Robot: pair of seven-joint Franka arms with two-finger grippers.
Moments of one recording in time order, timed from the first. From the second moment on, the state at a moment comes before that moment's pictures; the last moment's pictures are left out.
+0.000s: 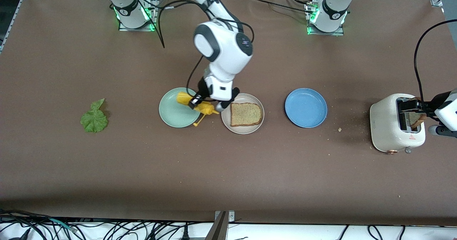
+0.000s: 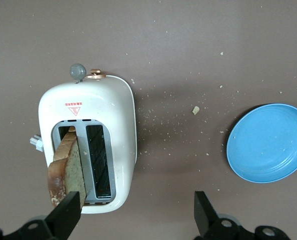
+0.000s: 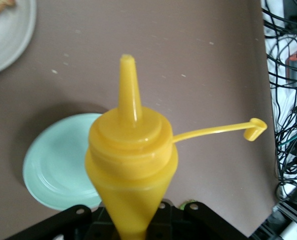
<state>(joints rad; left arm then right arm) 0.05 0.40 0.13 -1.39 0.00 1.61 0.30 1.13 0.71 -0.56 -1.27 -0.18 1.76 -0.23</state>
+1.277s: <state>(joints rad) 0.05 0.40 0.13 -1.39 0.00 1.61 0.30 0.58 0.53 -0.61 -1.40 0.55 1.76 -0.88</state>
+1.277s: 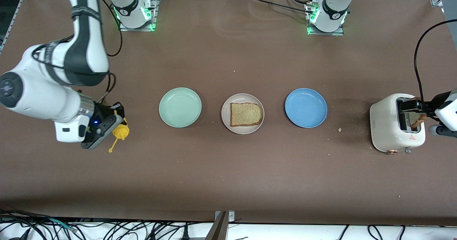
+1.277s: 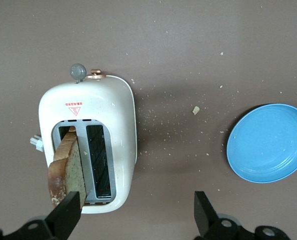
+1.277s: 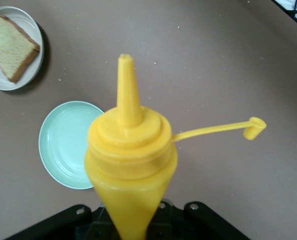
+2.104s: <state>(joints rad) 0.05 0.40 0.13 -1.39 0.00 1.61 0.30 0.18 0.30 -0.18 -1.97 0.92 2.15 -1.47</state>
